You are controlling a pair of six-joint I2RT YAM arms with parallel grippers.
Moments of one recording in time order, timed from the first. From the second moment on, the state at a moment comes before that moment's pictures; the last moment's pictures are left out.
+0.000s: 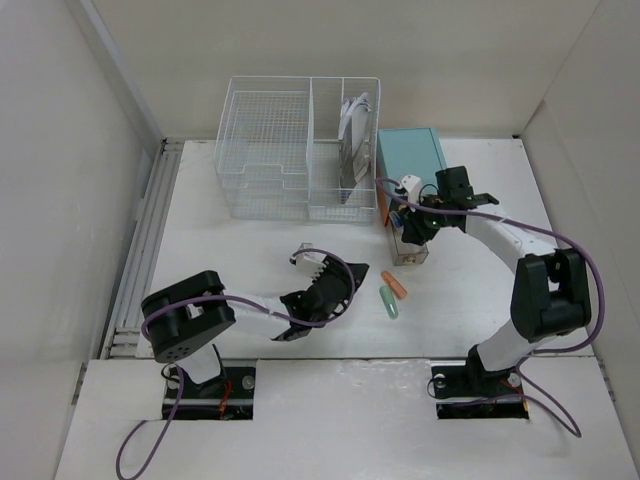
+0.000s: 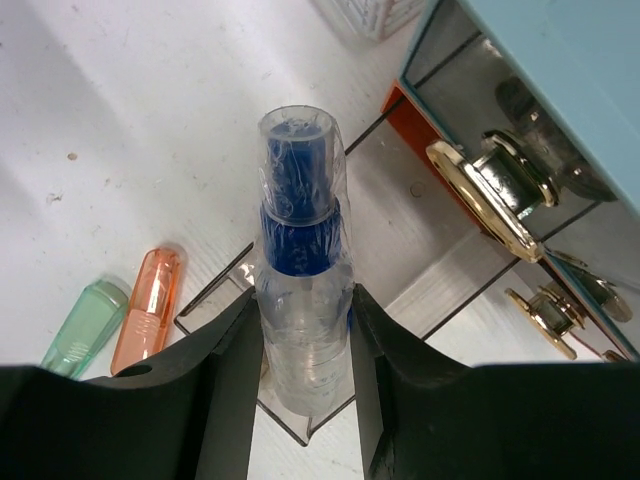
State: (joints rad) left arm -1.15 1.60 0.55 0.68 -0.65 -1.51; right arm 0.19 1.59 1.10 -0.53 -0.48 -0.57
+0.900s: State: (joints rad) left arm -1.16 1.57 0.53 0.68 -0.65 -1.52; right arm 0.18 1.53 1.13 -0.63 -0.39 -0.51
